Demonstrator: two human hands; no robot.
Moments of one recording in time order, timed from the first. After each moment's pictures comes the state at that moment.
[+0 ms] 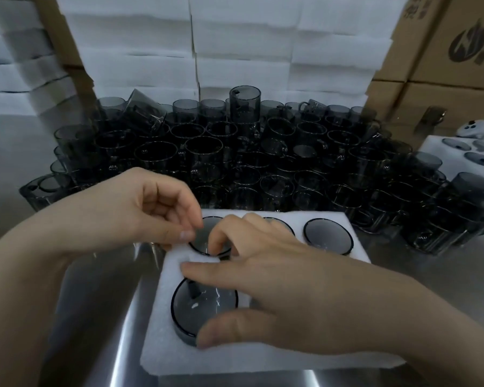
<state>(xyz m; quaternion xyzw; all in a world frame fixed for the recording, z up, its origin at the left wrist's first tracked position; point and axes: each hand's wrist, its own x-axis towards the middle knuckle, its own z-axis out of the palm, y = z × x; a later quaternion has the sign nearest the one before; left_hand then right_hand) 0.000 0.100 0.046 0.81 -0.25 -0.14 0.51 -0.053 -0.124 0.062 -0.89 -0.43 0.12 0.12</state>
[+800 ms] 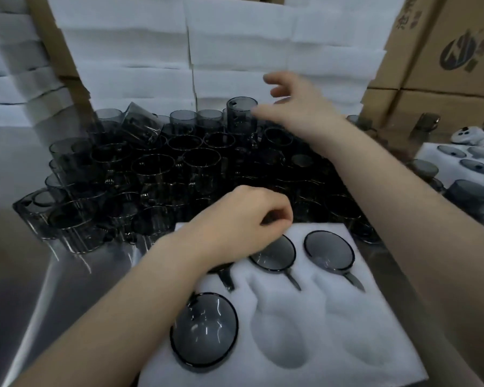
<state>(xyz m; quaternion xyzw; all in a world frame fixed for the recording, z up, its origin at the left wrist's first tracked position) 0.027 -0.014 0.033 0.90 -0.32 0.04 0.28 0.129 -0.149 0.104 -0.88 -0.13 -0.14 0.42</state>
